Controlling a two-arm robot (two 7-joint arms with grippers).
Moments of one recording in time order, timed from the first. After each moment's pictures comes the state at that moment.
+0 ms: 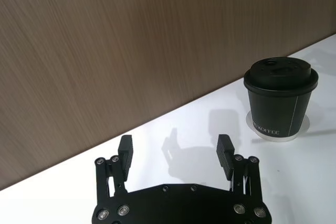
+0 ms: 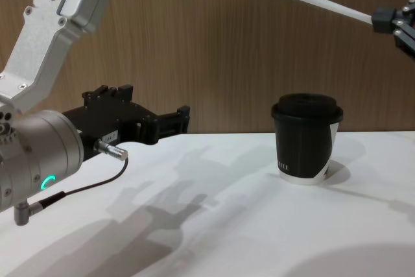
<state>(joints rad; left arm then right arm) -0.24 0.38 0.45 -1.63 -0.20 0.01 -0.01 0.25 0.65 -0.26 -1.69 -0.07 -0.35 0.44</state>
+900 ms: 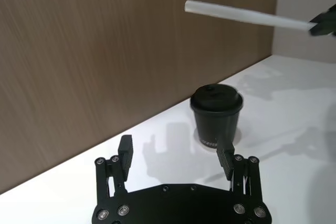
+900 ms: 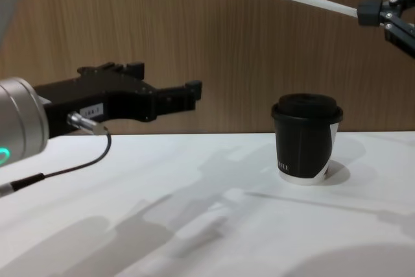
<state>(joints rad) -0.17 0.48 0.39 -1.78 -0.35 0.02 -0.20 0.31 0.68 -0.30 -1.68 -0.04 -0.46 0.54</state>
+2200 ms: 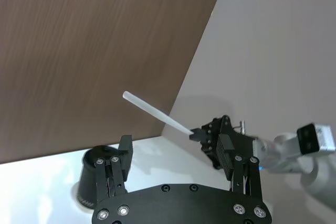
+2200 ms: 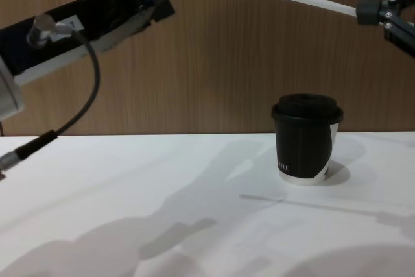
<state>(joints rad) -0.08 0.44 0.29 -1.86 -0.94 0.04 -0.52 0.32 0.69 -0.30 -1.67 -0.03 -0.48 0.55</state>
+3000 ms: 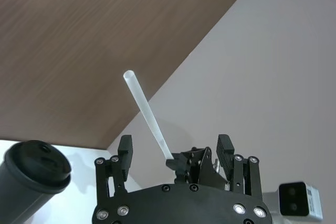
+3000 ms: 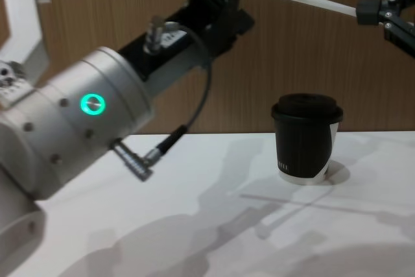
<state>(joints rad) -0.21 0.22 0.40 -1.64 -1.15 0.10 -0.55 0.32 0.69 -0.30 -1.67 -0.03 -0.48 0.55</state>
